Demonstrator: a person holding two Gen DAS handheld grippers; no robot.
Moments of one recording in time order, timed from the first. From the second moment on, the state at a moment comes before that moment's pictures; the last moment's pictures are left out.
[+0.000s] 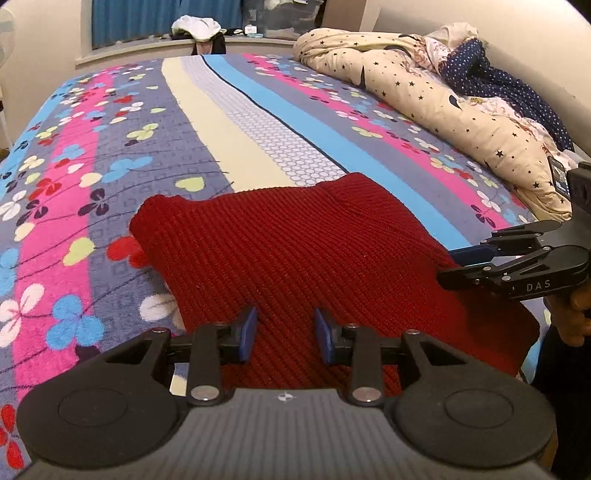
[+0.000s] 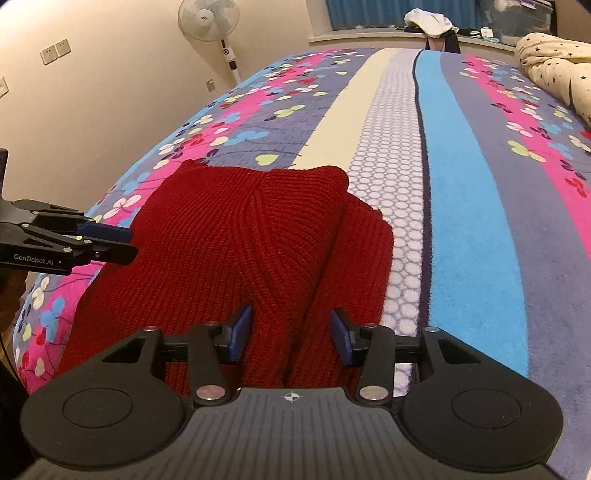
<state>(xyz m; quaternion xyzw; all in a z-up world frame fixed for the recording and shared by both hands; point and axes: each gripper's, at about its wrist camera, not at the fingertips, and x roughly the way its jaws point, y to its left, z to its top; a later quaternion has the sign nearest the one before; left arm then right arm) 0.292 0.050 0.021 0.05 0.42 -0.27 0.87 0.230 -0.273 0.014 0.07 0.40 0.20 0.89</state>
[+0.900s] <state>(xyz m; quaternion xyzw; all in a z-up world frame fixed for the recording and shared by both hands) 0.113 0.015 0.085 0.02 0.33 -0.11 0.94 0.092 -0.292 0.060 0.11 0.31 0.10 0.94</state>
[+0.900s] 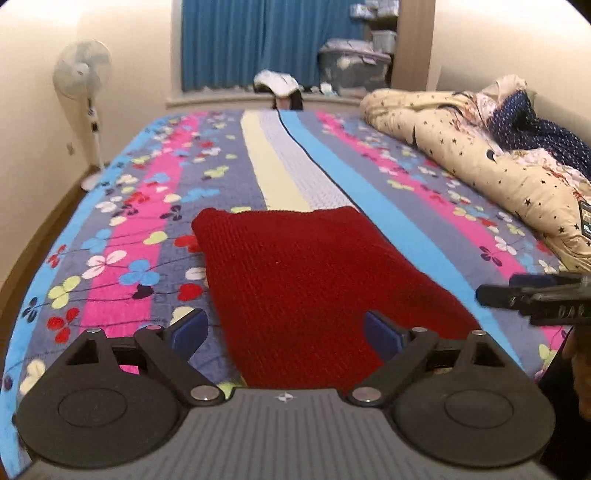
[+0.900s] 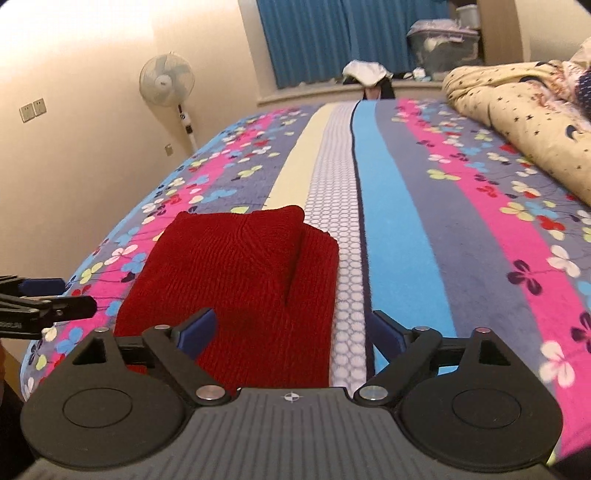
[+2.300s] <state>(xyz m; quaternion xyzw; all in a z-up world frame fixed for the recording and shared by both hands) 0.096 0.010 0.043 -0.02 0.40 -0.02 0.92 0.077 -0.245 0.045 0.07 0.33 0.13 0.93</state>
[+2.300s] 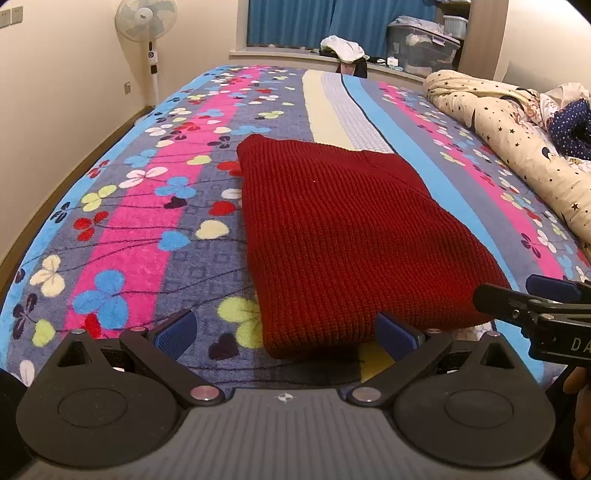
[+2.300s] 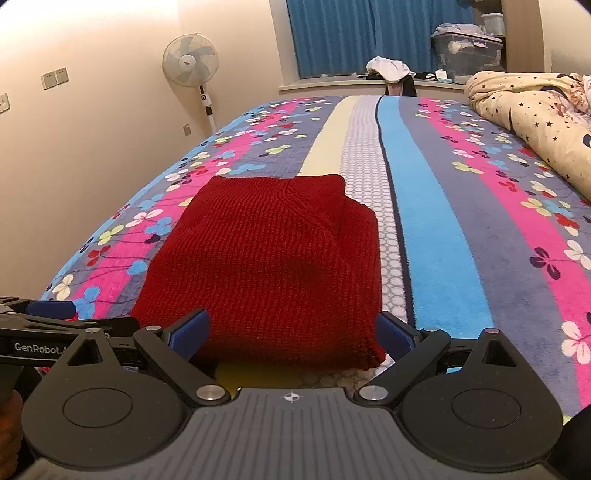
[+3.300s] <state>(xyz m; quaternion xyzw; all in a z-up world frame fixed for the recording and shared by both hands) 0.097 0.012 0.042 -0.02 0.40 -0.02 0.92 0.079 -0.242 0.043 0.07 0.33 0.13 0.93</state>
